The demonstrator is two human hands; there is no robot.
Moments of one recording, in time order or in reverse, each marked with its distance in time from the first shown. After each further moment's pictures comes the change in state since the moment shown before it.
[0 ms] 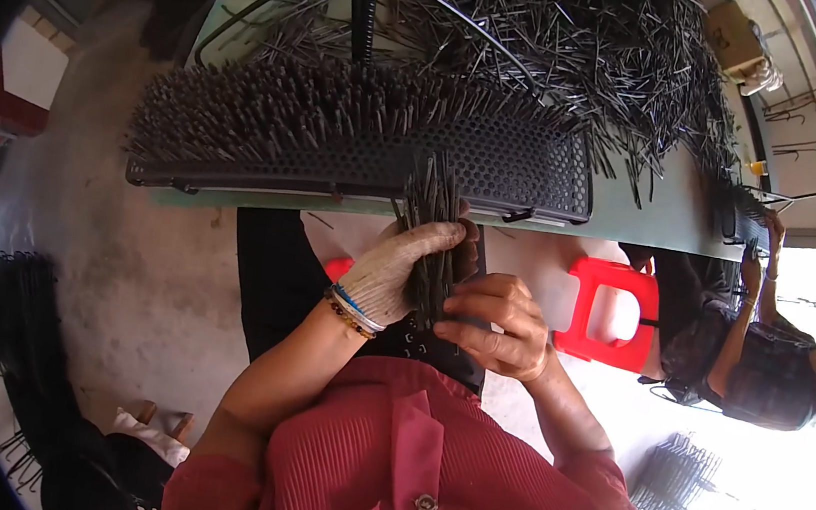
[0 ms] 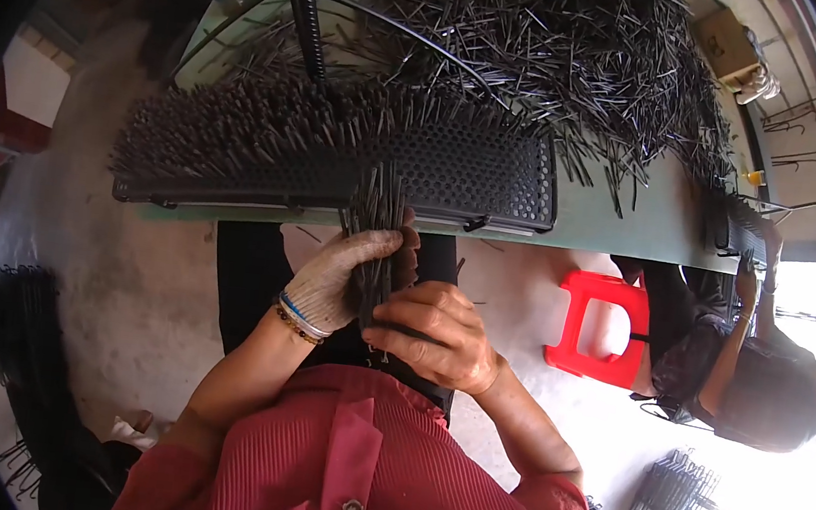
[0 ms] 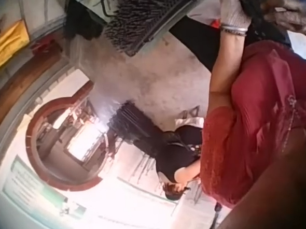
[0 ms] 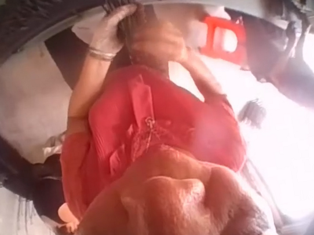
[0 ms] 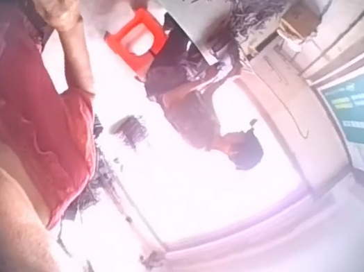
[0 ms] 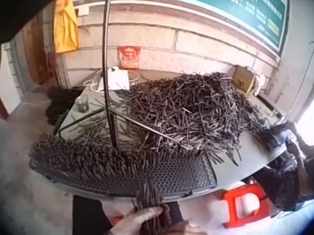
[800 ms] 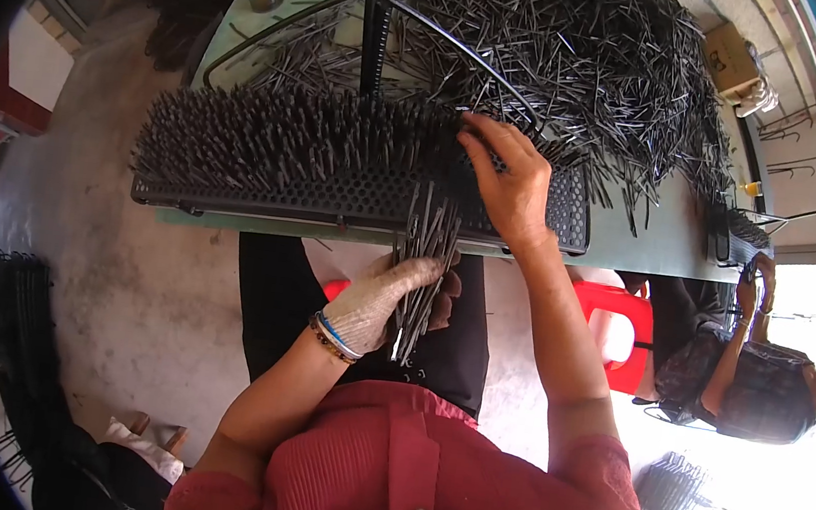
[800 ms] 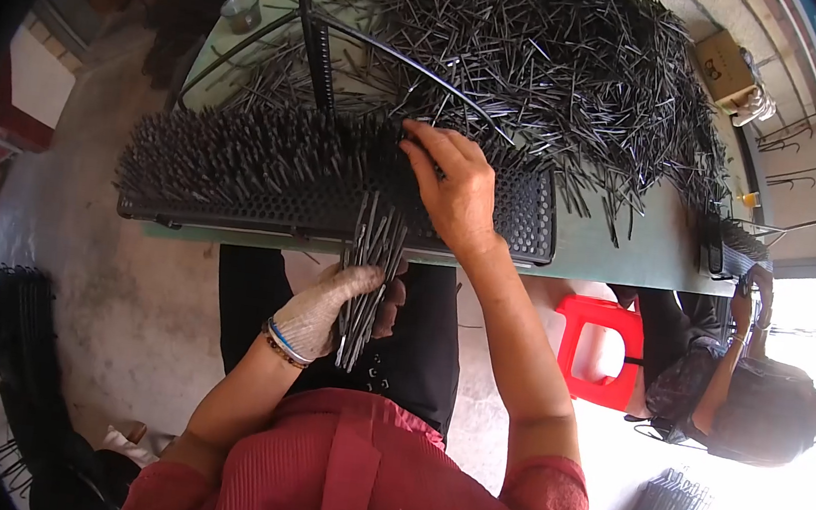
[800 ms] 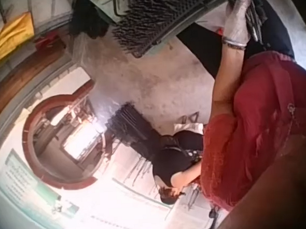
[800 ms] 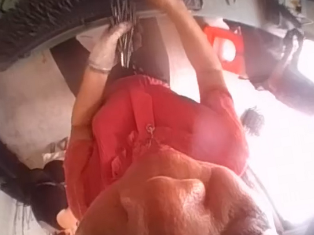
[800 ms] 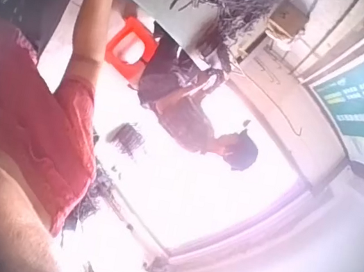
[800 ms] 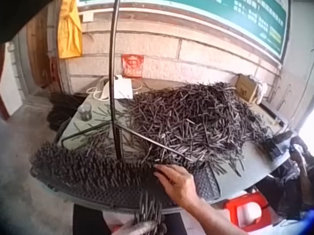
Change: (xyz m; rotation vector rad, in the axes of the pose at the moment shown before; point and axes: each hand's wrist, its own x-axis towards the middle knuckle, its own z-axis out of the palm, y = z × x) left_hand -0.018 0.016 -0.010 0.288 0.062 -0.041; right_hand 0.088 0.129 0.018 -0.270 0.261 0.355
